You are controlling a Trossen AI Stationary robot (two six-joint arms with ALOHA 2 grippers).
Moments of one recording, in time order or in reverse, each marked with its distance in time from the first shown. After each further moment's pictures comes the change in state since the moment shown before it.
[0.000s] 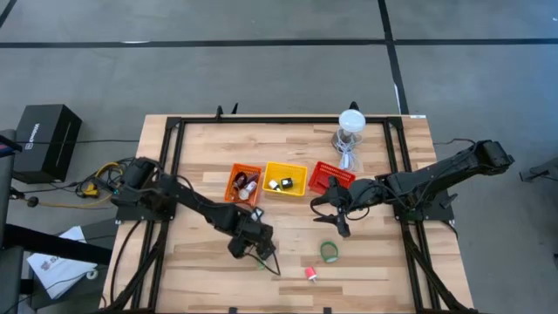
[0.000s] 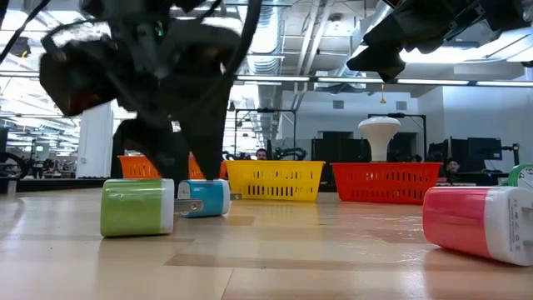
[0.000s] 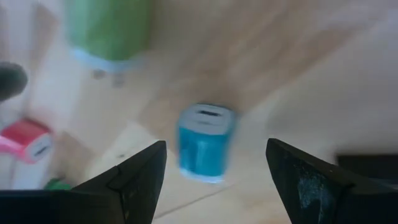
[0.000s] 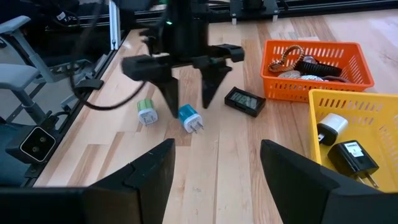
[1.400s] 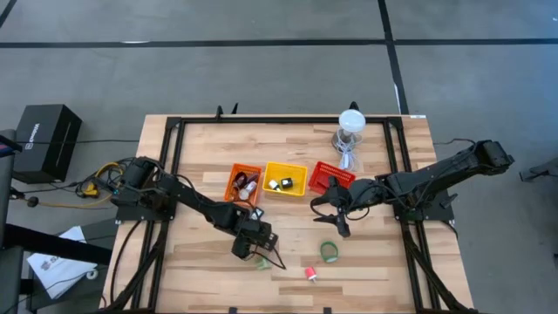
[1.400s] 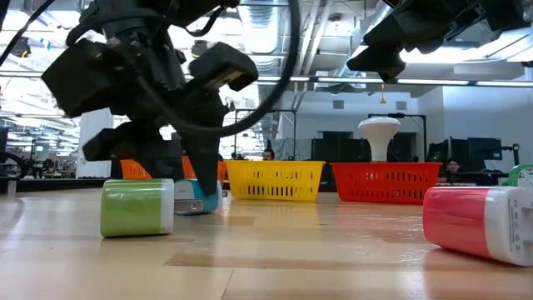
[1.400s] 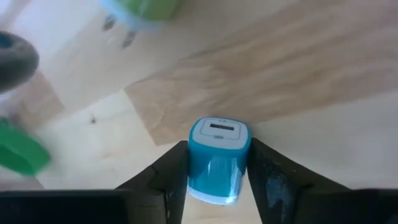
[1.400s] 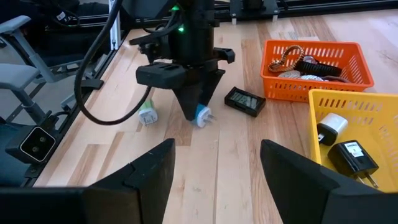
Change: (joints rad) left arm 0.012 0.001 -0.052 0.067 -0.002 -0.369; right arm 0.000 0.000 0.000 0.000 0.000 0.000
